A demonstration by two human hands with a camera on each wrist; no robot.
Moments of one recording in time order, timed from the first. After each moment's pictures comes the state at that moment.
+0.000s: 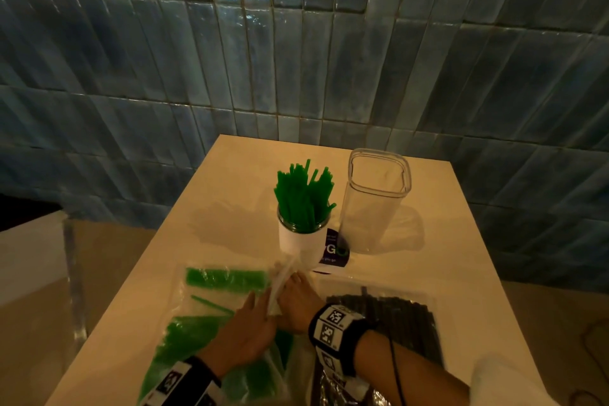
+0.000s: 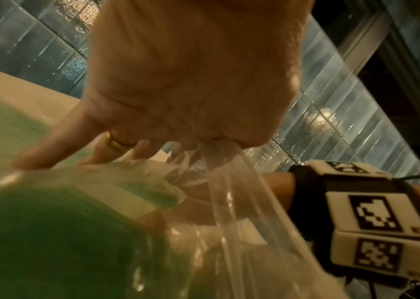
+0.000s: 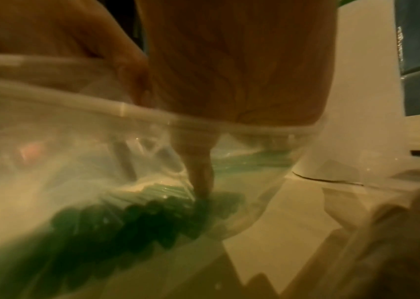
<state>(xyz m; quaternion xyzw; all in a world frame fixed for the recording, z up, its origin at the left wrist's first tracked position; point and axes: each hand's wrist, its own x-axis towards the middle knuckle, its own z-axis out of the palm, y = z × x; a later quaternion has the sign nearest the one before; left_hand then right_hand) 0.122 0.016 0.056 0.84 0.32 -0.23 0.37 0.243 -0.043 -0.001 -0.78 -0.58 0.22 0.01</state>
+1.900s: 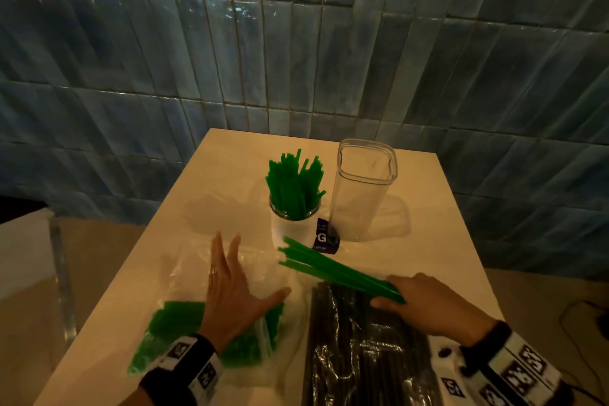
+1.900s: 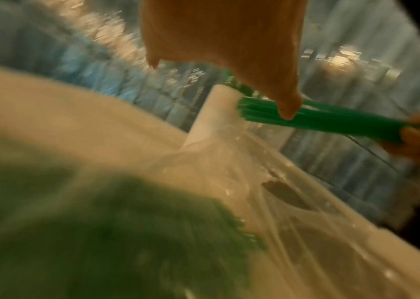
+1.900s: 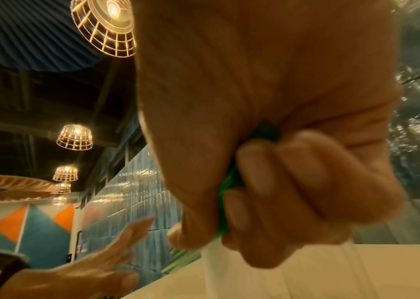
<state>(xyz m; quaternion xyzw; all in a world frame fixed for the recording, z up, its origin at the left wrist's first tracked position) 0.124 0.029 0.030 0.89 0.33 0.13 0.30 0.289 -0.207 0.137 -0.87 -0.39 0.29 -0.02</state>
